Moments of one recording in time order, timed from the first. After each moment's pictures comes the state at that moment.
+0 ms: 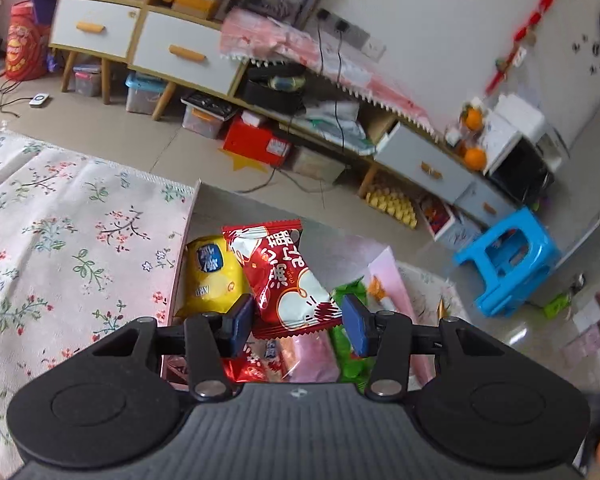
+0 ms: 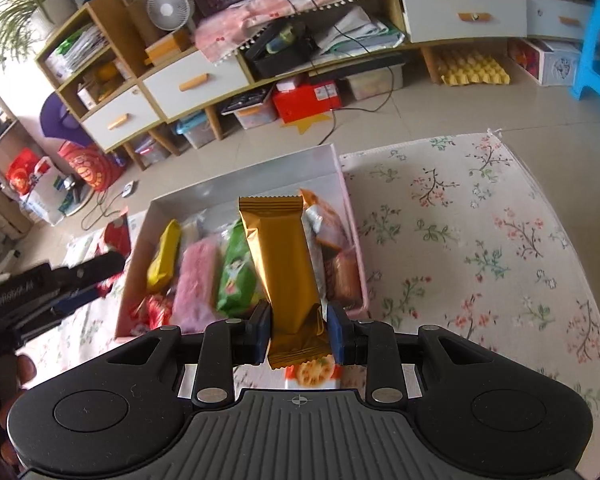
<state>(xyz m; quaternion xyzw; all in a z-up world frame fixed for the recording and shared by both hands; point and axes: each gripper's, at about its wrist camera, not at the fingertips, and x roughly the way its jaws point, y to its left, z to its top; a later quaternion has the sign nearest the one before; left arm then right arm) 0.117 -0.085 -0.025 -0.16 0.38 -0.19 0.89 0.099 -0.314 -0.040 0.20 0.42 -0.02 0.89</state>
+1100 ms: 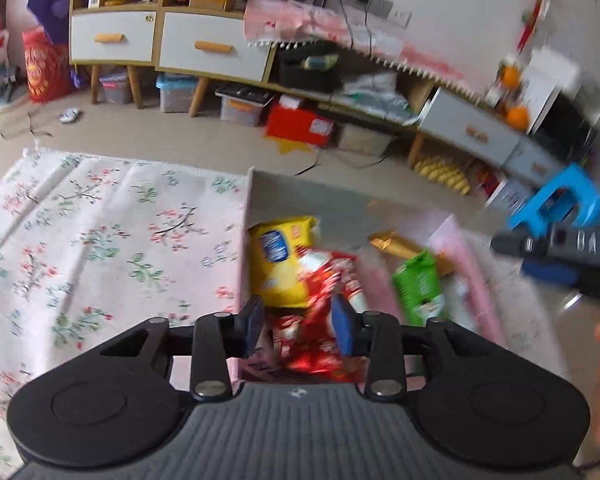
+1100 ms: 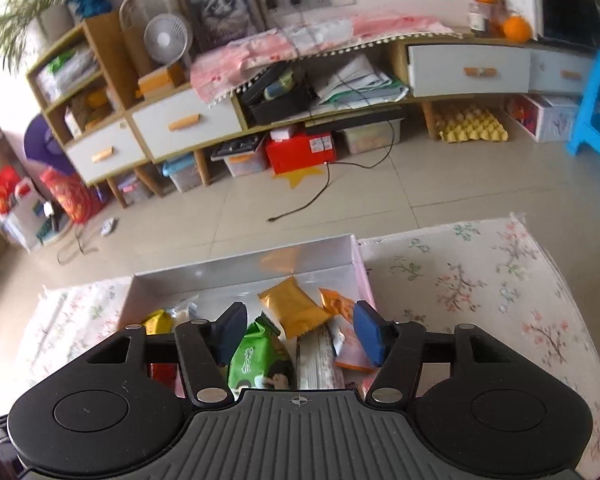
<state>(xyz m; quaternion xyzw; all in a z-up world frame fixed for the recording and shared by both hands) 0.118 -0.072 -0.017 -0.09 0.41 -0.14 0.90 0.148 -0.299 -0.020 0.18 0.36 -0.05 0.91</state>
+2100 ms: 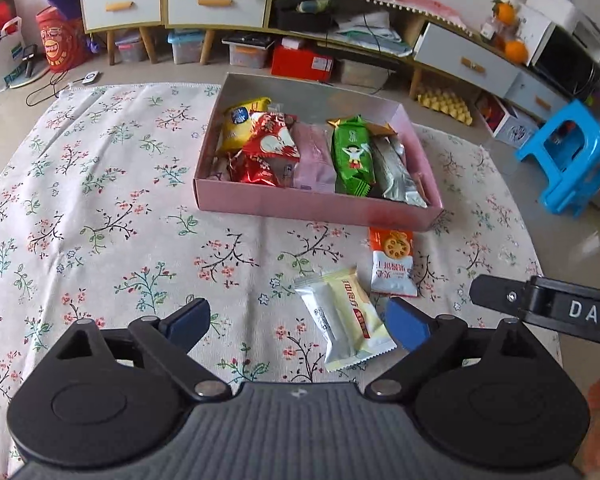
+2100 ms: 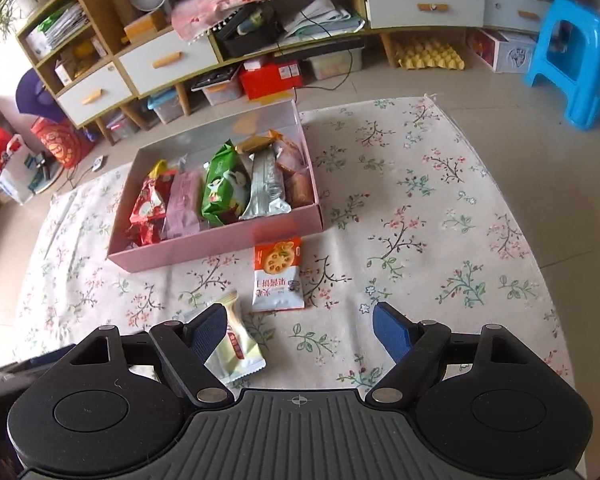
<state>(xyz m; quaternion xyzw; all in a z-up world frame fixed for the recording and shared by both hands) 0.004 -0.123 -0.014 -0.03 0.48 -0.10 0.87 0.000 -0.287 -0.022 0.17 0.45 -0.07 0.87</state>
